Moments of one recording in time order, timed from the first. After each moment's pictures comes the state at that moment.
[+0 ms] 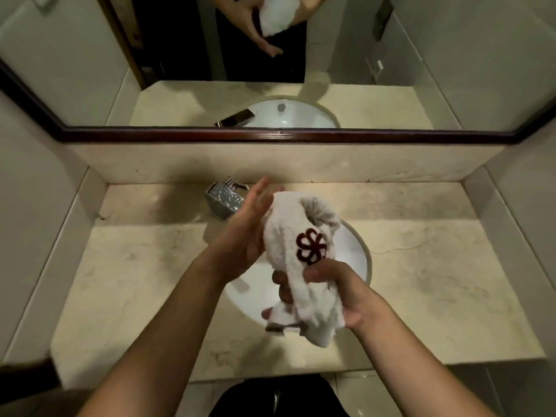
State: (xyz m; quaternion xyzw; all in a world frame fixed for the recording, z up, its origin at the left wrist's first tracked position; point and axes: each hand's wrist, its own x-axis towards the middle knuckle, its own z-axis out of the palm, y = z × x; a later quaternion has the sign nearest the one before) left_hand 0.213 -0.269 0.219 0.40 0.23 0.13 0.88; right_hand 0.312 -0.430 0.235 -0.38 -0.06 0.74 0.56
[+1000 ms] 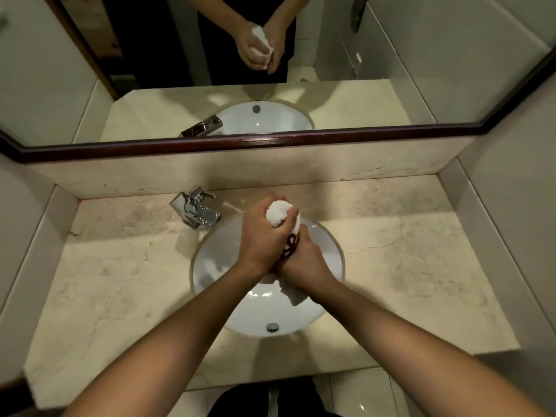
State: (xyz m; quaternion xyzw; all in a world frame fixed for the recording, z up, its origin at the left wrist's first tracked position) left_hand 0.320 -0.330 0.200 0.71 0.36 0.29 0.52; right_hand 0.376 -0.424 0.199 -0.79 -0.23 0.41 0.39
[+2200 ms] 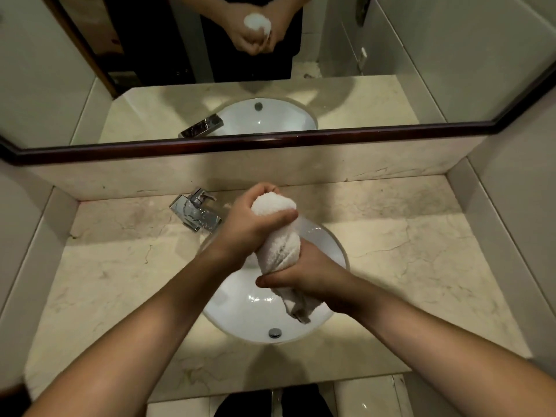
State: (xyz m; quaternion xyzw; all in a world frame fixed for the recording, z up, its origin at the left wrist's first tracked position) left_hand 0.312 -0.291 0.224 0.62 0.31 0.18 0.70; right_hand 0.391 -0.429 0.230 -0.68 -0.26 0.55 0.41
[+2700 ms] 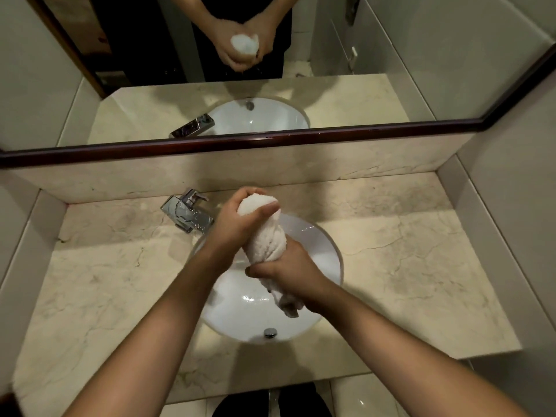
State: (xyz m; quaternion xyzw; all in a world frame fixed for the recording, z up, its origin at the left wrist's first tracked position) left_hand 0.312 -0.280 0.195 0.60 0.37 0.18 0.68; right_hand 0.378 -0.417 0.200 -0.72 -0.23 0.49 0.43
